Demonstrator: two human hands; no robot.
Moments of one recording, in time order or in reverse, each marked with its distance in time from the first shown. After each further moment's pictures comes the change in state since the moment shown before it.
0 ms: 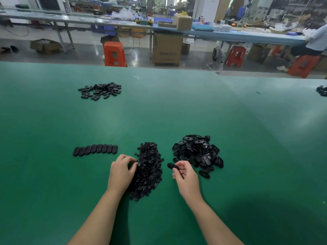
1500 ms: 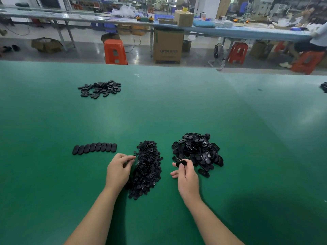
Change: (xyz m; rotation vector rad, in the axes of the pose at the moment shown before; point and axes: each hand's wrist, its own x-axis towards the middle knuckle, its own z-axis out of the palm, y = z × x) left_hand 0.000 0.004 -0.006 -0.109 0.031 -0.046; right_hand -0.004 -0.001 0.002 0.018 0.066 0.007
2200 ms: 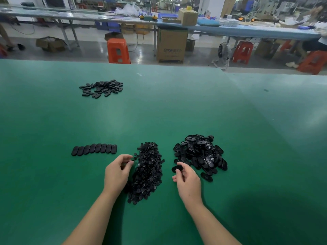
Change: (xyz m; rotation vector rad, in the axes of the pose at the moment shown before) left_hand -0.001 -0.001 -0.001 -0.143 0.022 -0.105; right_hand 0.007 0.007 0.002 -0.094 -0.024 0.000
